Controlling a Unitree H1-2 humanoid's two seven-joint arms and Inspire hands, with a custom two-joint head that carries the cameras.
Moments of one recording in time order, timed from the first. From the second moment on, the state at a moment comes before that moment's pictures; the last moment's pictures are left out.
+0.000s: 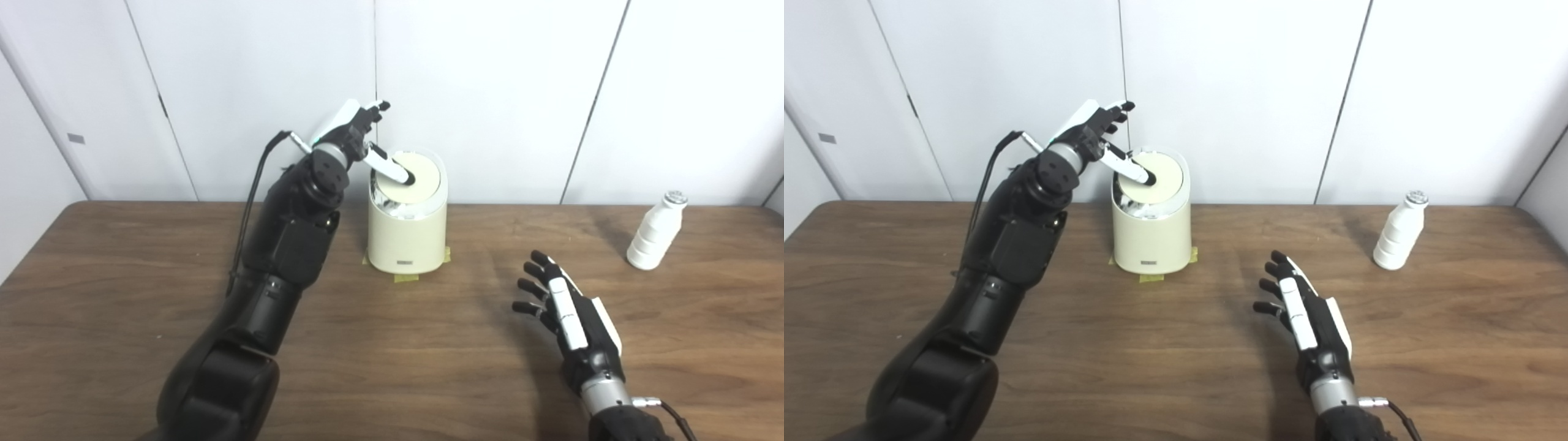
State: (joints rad) left arm -0.97 0.09 -0.16 0.48 0.76 0.47 -0.33; right arm -0.04 -0.02 0.00 -0.26 -0.02 0.35 -0.03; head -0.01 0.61
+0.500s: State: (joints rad) left arm -1.04 0.14 -0.35 0.52 0.83 0.47 -0.34; right arm -0.04 -0.01 0.00 -0.26 -0.03 0.35 -0.03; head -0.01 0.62
